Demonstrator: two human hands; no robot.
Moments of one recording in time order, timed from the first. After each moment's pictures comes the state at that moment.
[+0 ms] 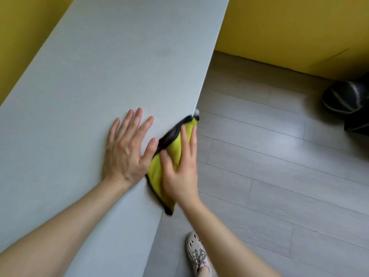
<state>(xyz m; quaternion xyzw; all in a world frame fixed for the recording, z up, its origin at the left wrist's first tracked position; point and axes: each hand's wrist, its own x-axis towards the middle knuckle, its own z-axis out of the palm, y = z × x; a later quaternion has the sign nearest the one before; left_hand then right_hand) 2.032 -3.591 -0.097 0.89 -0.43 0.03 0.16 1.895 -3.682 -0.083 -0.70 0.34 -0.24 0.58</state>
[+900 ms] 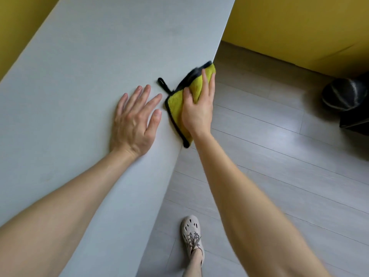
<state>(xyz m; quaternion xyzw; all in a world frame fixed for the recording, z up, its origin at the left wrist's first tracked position) 2.032 -3.594 -0.093 0.89 -0.42 0.03 0.19 1.957 -3.751 -0.077 -0.71 0.41 -0.25 0.51</state>
